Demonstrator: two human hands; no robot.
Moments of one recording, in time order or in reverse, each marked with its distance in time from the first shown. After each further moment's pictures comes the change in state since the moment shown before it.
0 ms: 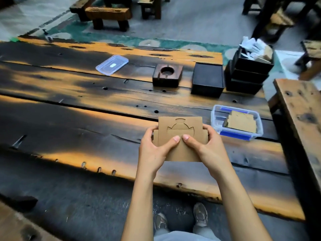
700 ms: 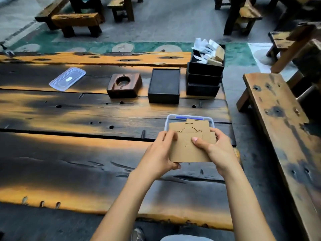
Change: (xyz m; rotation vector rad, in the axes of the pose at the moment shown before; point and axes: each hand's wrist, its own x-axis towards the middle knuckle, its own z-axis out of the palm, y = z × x) left_hand 0.044 0.014 0.255 0.906 -0.553 0.341; right_hand 0.122 0.023 -0.258 0.039 0.158 0.123
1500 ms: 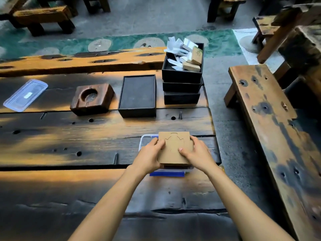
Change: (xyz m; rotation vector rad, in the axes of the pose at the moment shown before) left_hand 0.213 -0.033 0.079 0.231 -0.234 0.042; right_hand 0.194 0.044 -0.053 -0.634 -0.082 0.090
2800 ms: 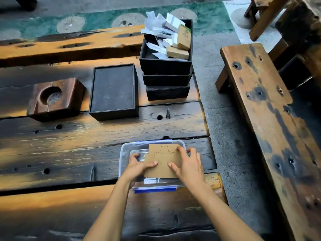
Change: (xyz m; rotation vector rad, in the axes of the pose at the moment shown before) left_hand 0.081 -0.057 0.088 -1.187 -0.146 -0.773; right_hand 0.059 0.062 0.046 -0.384 0.068 0.034
